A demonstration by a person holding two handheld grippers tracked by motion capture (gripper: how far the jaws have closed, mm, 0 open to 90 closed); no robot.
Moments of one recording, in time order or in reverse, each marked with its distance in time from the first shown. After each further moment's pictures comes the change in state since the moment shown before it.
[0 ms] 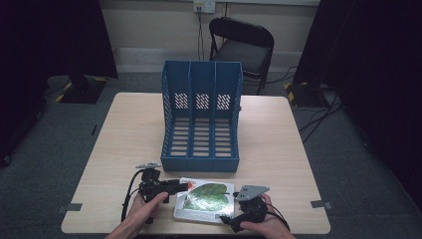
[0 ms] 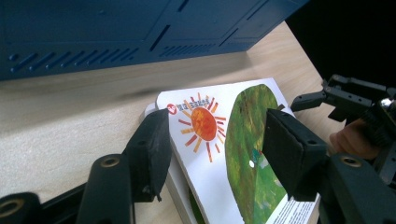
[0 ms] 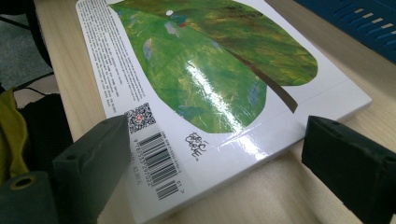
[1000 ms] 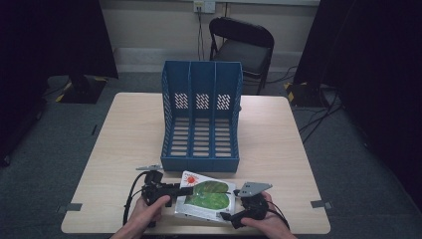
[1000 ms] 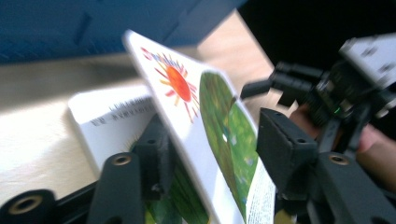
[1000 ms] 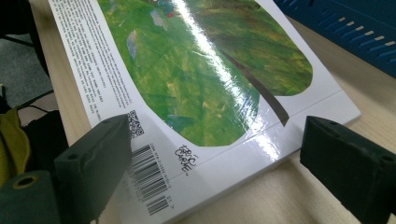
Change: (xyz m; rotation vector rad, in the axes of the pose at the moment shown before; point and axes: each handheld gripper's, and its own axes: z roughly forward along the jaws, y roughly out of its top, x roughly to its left) left arm -0.017 -0.003 0.006 0.042 -0.147 0.007; right arm -0.006 0.003 -0.002 -0.033 0.005 0.043
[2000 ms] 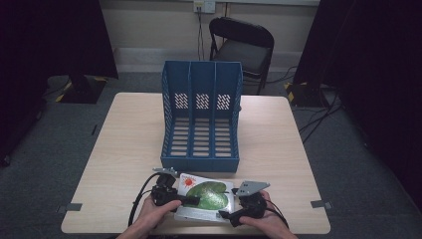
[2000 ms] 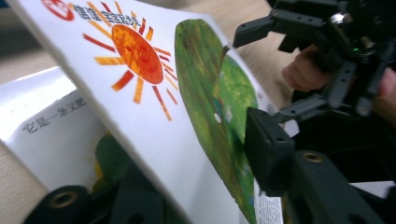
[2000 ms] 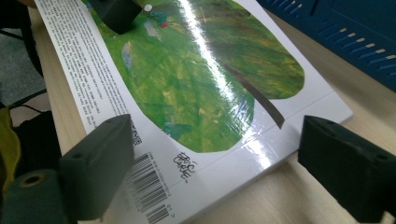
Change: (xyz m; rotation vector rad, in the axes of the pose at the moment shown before) left arm 0.000 -0.001 0.019 0.163 -0.064 0.079; right arm -0.001 0.004 0.003 -0.005 -0.004 -0.031
